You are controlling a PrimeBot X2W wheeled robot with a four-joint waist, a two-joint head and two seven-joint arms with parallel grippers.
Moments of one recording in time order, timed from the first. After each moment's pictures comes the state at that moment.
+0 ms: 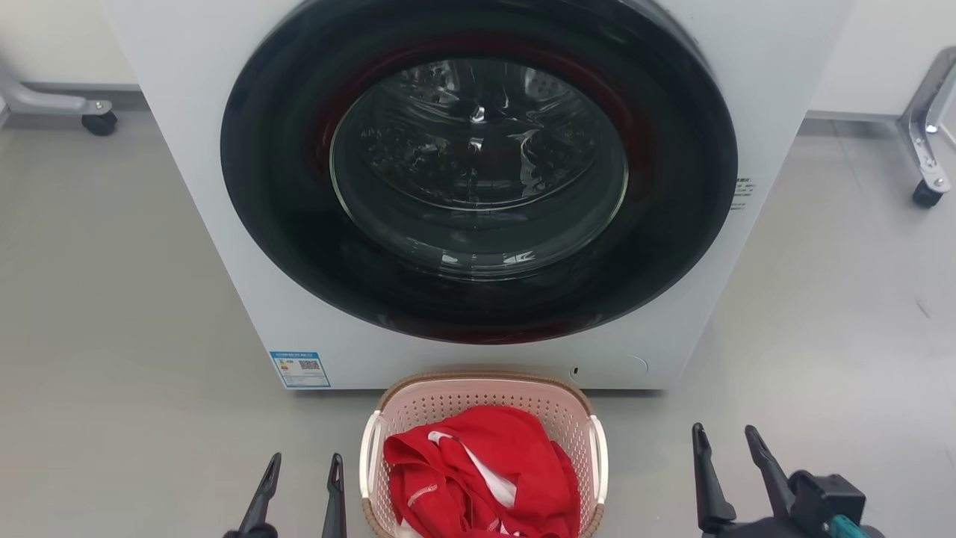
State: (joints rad) left arm 0.08 0.09 -0.25 0.17 -0.23 0.12 -0.25; right arm -0.07 -0.13 0.32 0.32 0.41 -0.13 -0.25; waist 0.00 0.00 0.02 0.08
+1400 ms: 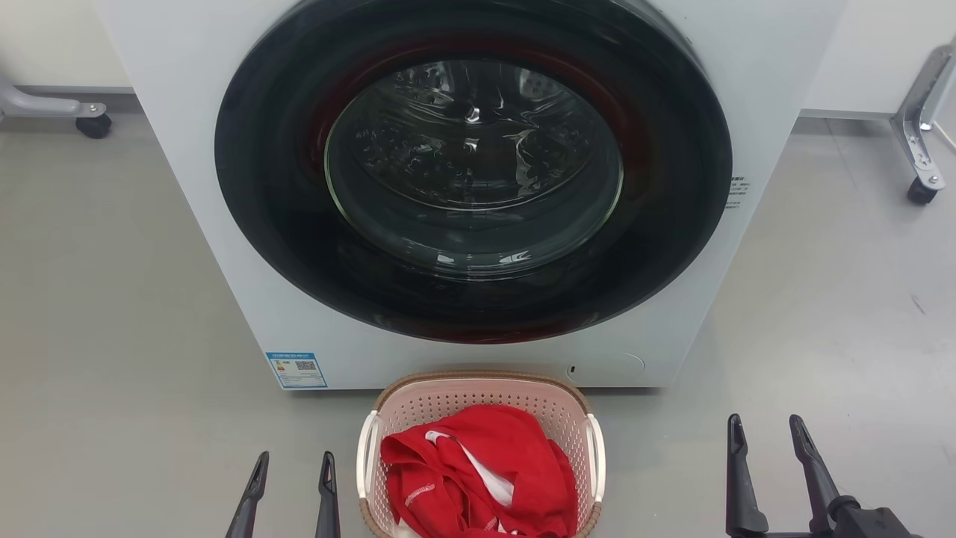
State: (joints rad) left arm 0.17 0.08 -0.20 0.00 -0.17 0.12 -0.25; right arm 0.11 -0.05 0.16 0.00 0.17 -0.13 -0.25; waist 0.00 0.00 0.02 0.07
